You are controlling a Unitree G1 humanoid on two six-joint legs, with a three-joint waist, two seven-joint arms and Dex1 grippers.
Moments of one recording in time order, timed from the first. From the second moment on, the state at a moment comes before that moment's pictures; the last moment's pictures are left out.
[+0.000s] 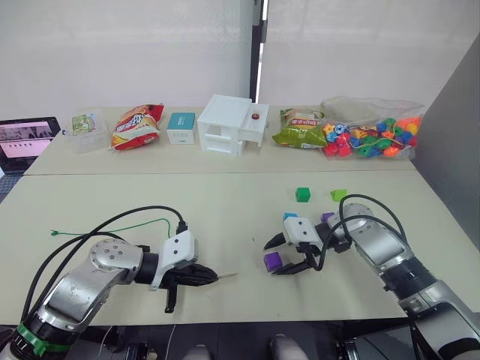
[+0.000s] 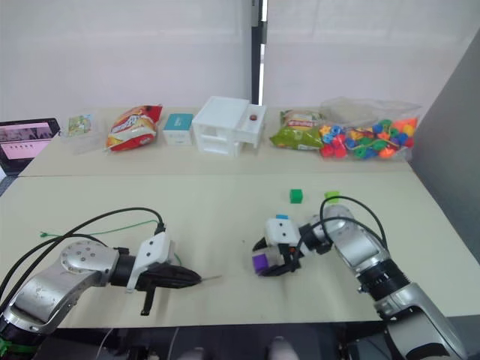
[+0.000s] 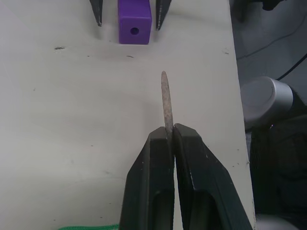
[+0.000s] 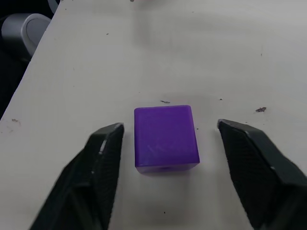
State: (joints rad) left arm -0.17 0.85 -0.13 -0.45 -0.39 0.56 -1.15; right arm -0.64 -0.67 0.44 0.18 0.16 0.09 1.41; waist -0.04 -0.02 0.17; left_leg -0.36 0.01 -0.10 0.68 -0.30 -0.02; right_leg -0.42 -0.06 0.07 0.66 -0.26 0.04
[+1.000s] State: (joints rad) left arm -0.48 0.74 -0.43 -0.34 -0.21 0.68 -1.06; right arm -0.43 -0.62 0.35 -0.14 0.16 0.38 1.15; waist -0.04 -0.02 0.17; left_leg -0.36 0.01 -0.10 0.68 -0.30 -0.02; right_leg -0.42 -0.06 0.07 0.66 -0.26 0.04
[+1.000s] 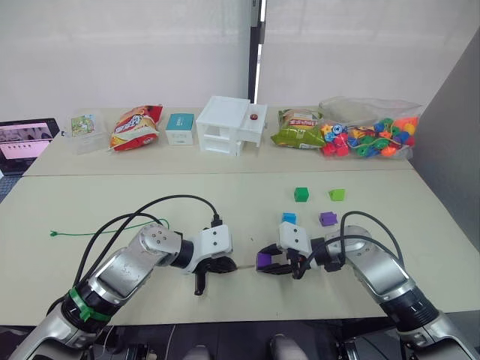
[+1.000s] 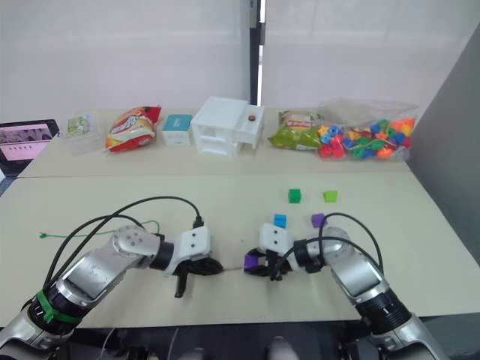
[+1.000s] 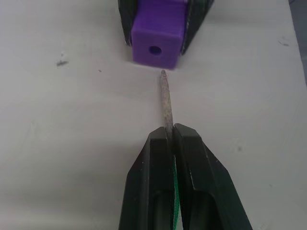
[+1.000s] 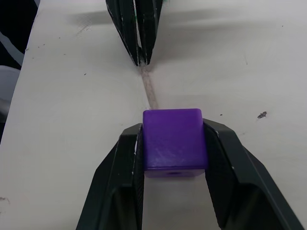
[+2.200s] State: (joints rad) left arm -0.58 0.55 -0.38 -0.18 -0.24 0.67 -1.13; right arm -0.42 -0.61 0.36 -0.23 0.14 0.49 1.08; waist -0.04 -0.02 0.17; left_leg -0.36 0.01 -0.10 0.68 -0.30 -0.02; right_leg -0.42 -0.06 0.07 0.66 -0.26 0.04
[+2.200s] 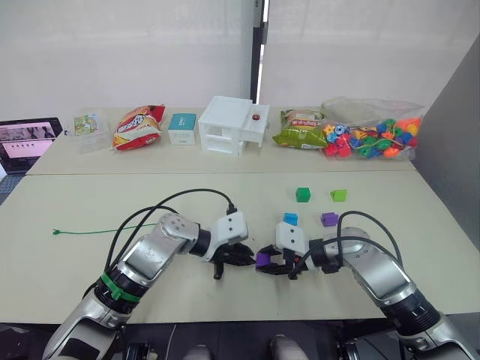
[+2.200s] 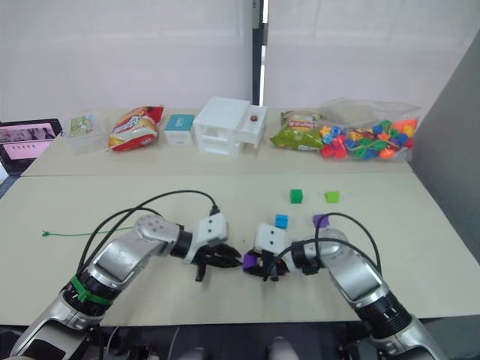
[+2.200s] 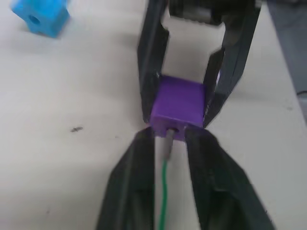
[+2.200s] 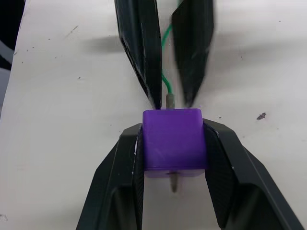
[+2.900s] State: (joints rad) left arm -0.44 0.65 -0.33 -0.01 -0.19 0.33 -1.23; right arm -0.40 -0.62 0.36 -0.27 0.14 0.54 1.05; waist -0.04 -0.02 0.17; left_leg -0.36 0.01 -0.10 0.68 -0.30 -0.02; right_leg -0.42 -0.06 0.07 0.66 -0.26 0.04
